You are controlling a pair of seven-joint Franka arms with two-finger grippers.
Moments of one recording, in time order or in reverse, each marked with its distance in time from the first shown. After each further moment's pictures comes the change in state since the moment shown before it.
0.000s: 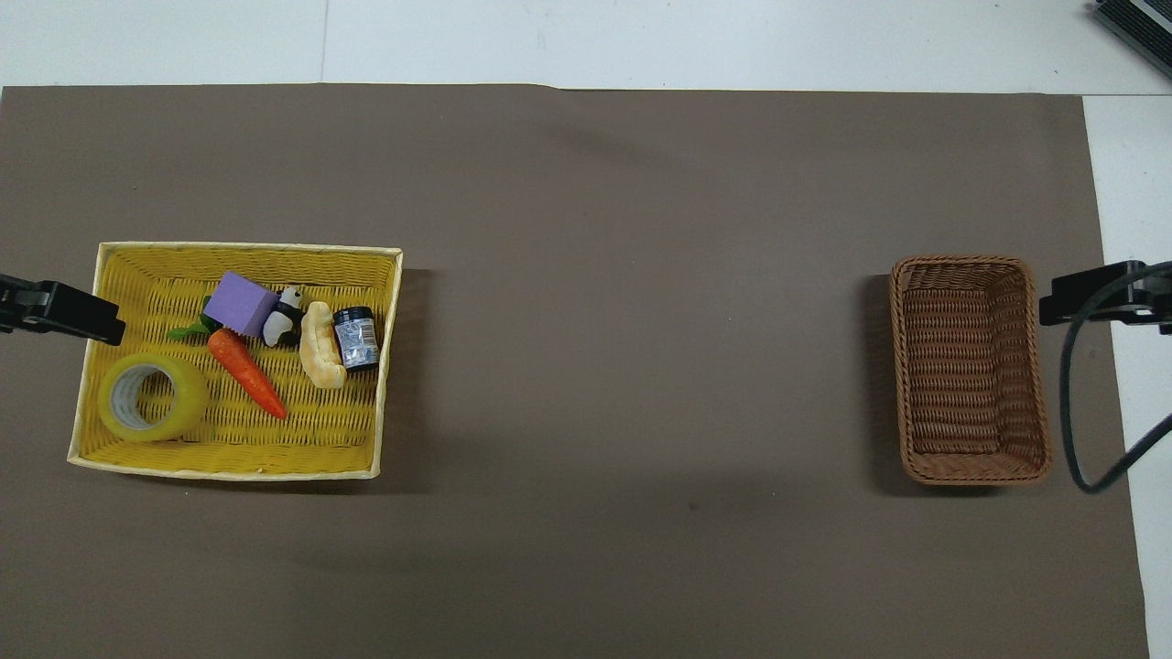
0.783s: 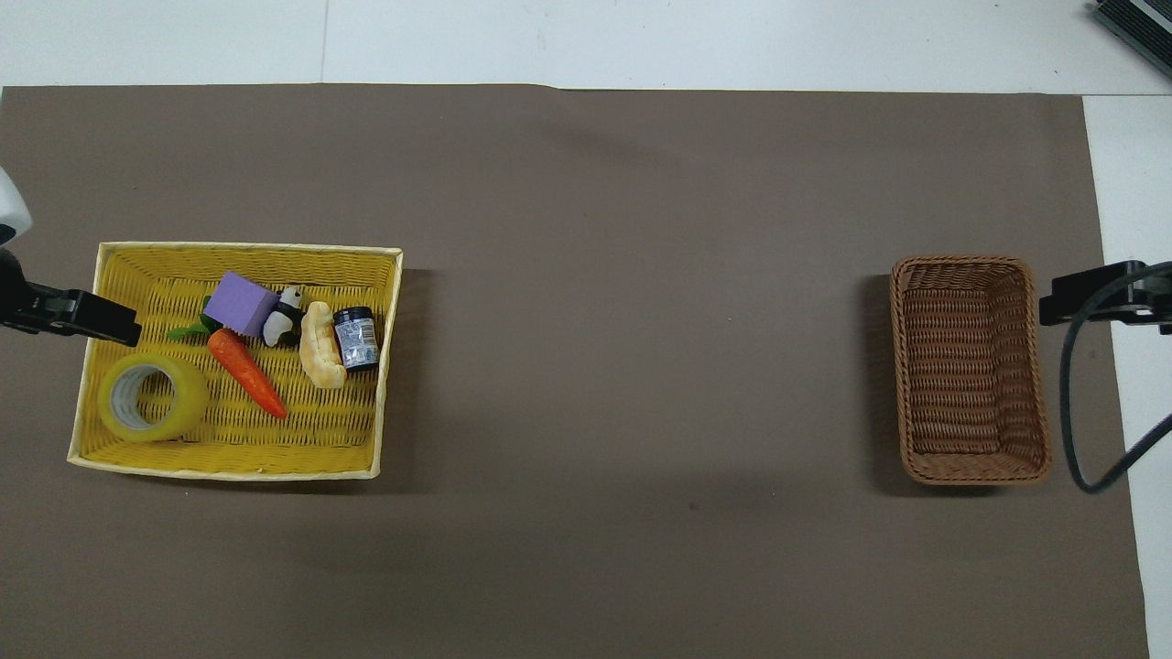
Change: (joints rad) left arm 0.033 -0.007 0.003 -0.142 0.000 0.144 0.046; right arm 0.000 0.000 0.000 0.000 0.000 0.000 0.000
